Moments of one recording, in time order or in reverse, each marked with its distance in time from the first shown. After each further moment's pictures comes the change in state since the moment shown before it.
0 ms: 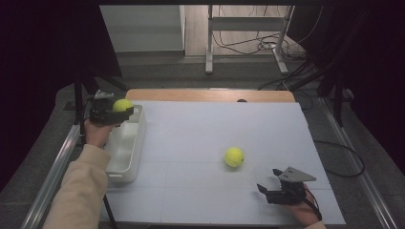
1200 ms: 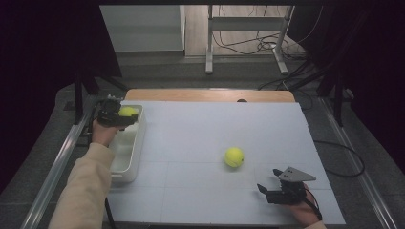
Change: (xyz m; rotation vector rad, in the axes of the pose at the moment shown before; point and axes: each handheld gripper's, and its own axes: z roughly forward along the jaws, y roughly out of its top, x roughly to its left) left arm 0.002 -0.007 0.037 0.192 0.010 0.015; right arm -0.001 -0.001 0.001 0.007 -0.006 0.000
